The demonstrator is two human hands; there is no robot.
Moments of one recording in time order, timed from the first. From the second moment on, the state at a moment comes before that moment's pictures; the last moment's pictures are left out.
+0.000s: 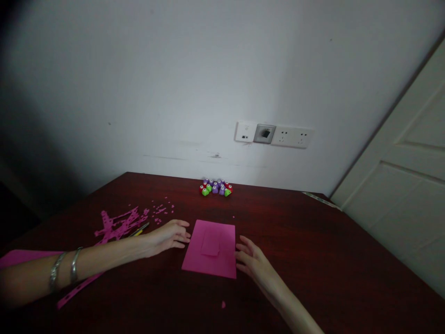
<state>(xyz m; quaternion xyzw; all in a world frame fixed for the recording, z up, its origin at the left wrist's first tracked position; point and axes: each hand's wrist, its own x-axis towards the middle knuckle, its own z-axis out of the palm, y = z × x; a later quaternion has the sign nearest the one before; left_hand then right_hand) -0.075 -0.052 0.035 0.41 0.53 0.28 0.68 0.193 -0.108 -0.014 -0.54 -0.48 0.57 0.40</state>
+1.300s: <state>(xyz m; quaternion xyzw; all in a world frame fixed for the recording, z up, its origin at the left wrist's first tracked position) -0.075 0.106 -0.042 0.69 0.60 0.38 0.18 0.227 0.017 -0.057 -0.61 -0.75 -0.01 0.25</state>
